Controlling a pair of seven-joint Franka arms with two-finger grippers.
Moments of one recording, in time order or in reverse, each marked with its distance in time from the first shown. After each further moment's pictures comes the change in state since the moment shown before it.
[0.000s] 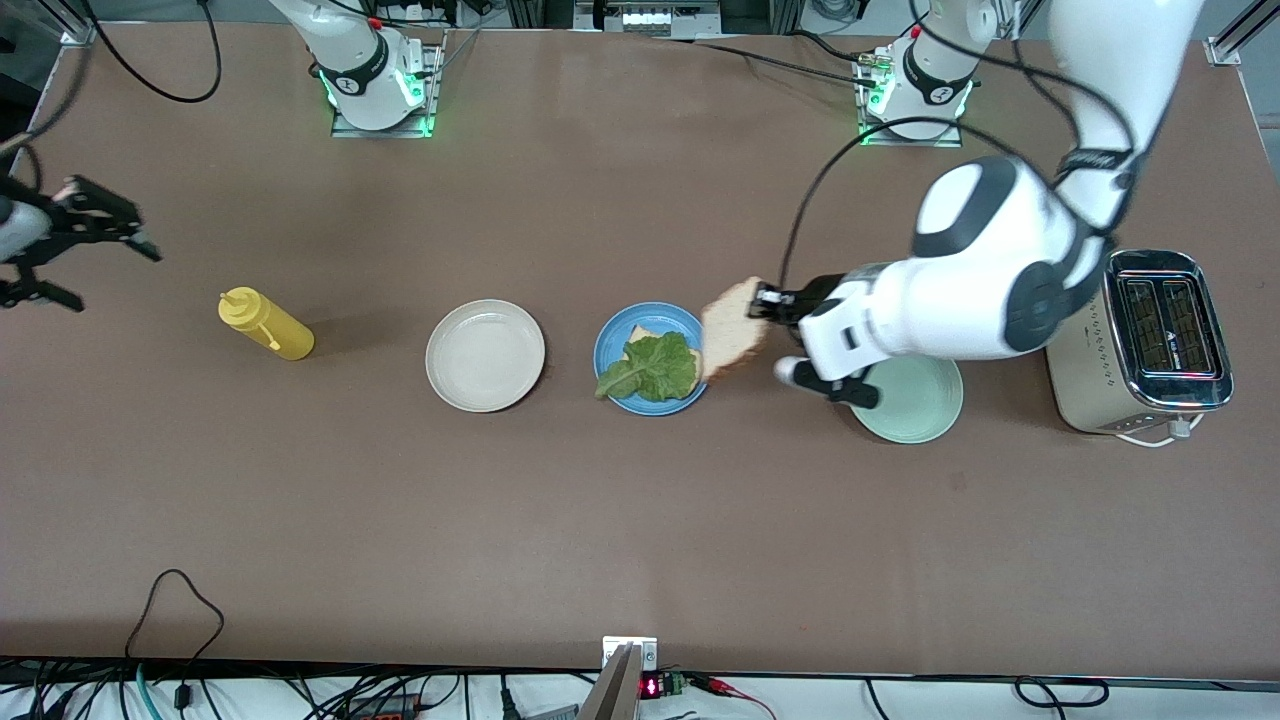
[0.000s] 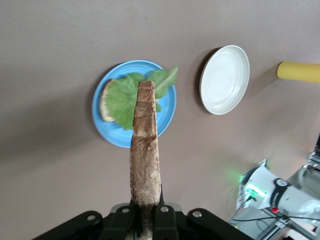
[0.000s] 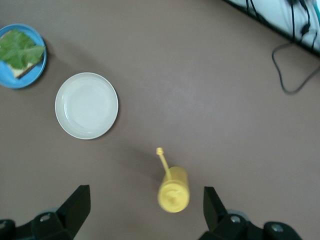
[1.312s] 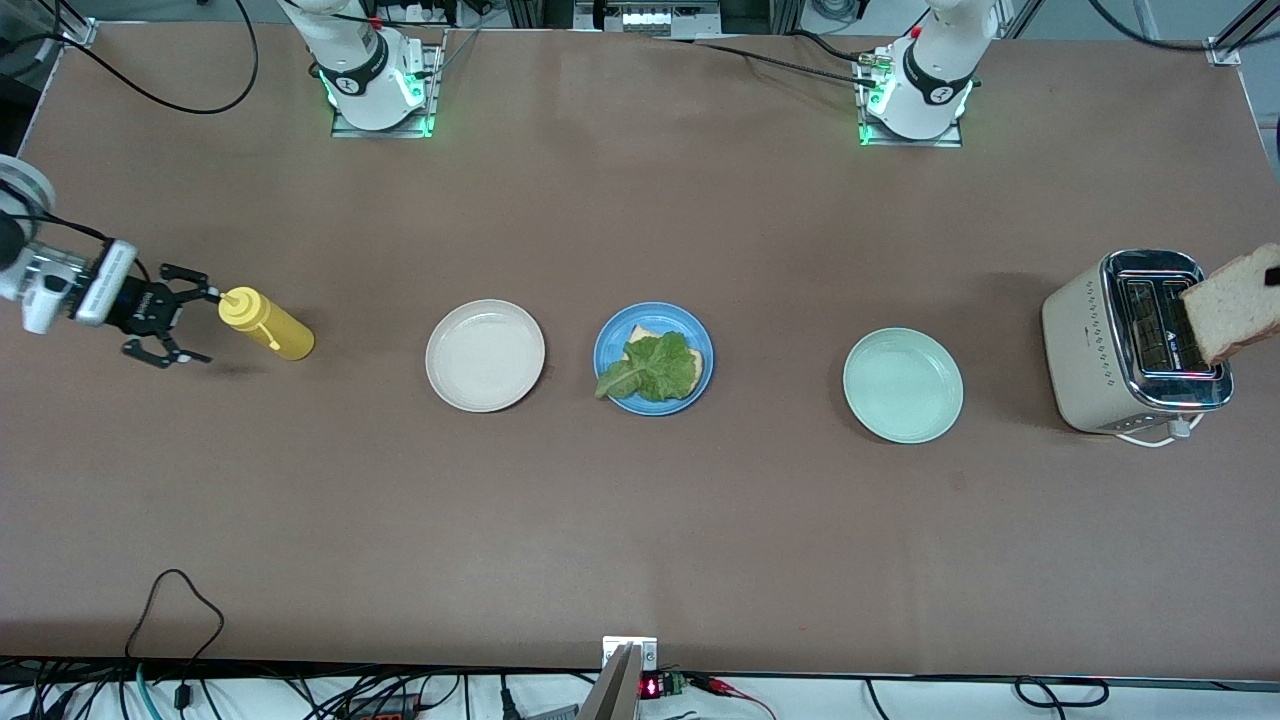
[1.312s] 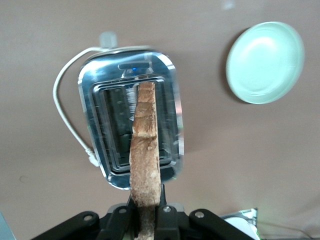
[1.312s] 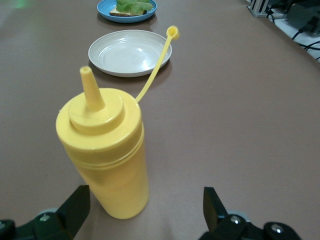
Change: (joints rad) left arm 0.388 -0.311 0.541 0.047 0.329 -0.430 0.770; right arm -0.659 0.418 0.193 -0.330 0.554 0.265 -1.791
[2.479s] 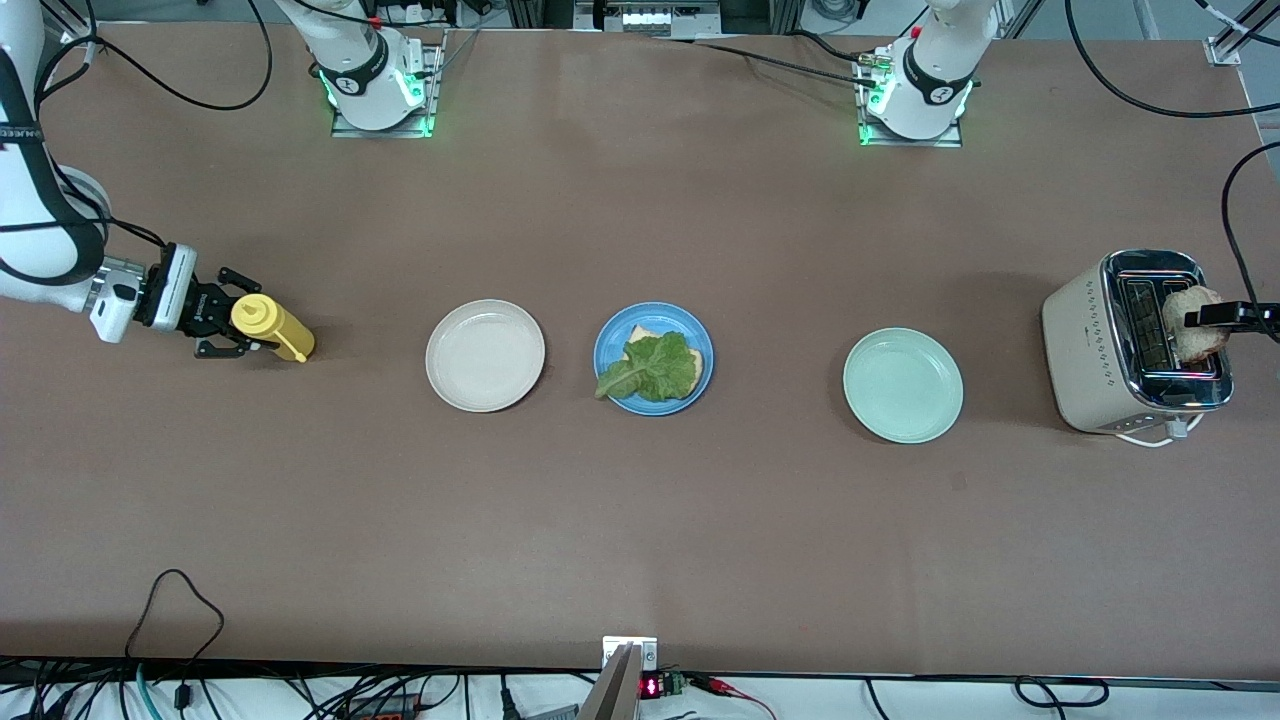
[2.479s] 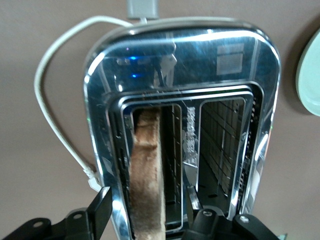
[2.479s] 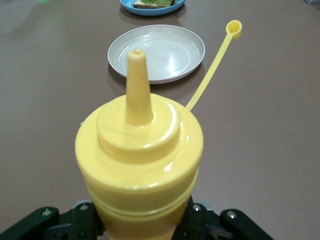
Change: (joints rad) left arm 0.001 0.212 0.102 -0.145 0.022 0.250 0.003; right arm 0.129 0.000 0.002 -0.102 -0.022 0.074 0.043
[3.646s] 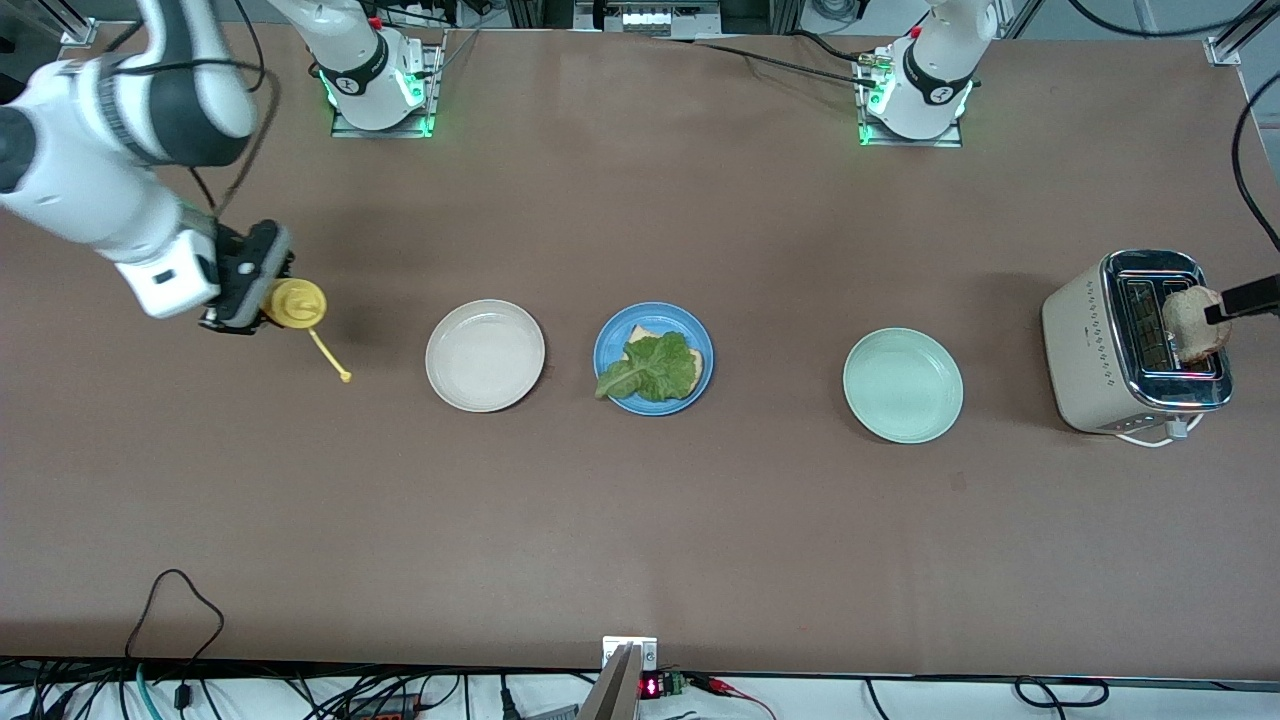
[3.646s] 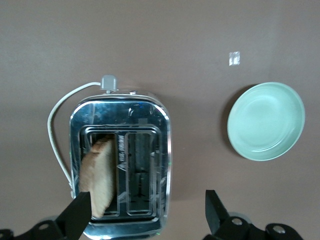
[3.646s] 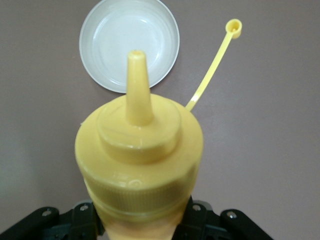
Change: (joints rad) left arm -0.100 -0.206 0.002 -0.022 -0.094 0.052 -0.150; right arm 0.479 -0.408 -0.098 -0.001 -0.486 0.010 0.969
